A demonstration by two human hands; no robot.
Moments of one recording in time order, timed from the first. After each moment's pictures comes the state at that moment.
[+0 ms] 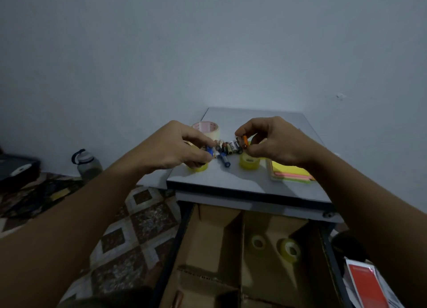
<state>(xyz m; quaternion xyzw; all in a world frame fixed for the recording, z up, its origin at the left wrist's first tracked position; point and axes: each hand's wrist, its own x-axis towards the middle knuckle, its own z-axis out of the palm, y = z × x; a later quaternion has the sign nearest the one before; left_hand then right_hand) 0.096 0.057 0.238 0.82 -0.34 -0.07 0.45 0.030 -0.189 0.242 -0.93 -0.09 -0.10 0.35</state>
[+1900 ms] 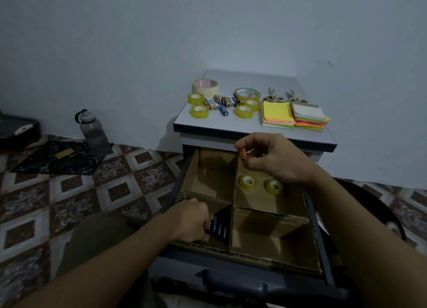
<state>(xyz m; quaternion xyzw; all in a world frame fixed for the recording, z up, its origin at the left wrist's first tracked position) -0.044 0.082 0.044 0.89 -0.39 -0.23 0.05 -0.106 -0.136 0.171 -0.90 -0.04 -0.04 0.43</state>
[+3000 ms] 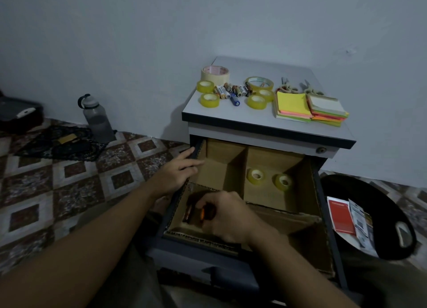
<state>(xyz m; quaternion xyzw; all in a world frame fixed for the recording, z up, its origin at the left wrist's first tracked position) 0.035 0.122 0.028 0.84 -0.27 -0.14 0.45 -0.114 -0.034 0.073 -0.94 -0.04 0.11 0.32</state>
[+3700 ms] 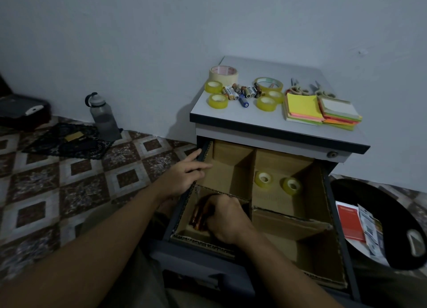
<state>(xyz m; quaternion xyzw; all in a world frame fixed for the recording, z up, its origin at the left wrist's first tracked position) 0.031 0.120 0.033 0.83 -0.26 -0.16 0.47 -0.088 -0.020 0.036 -0.94 0.05 0.12 0.33</state>
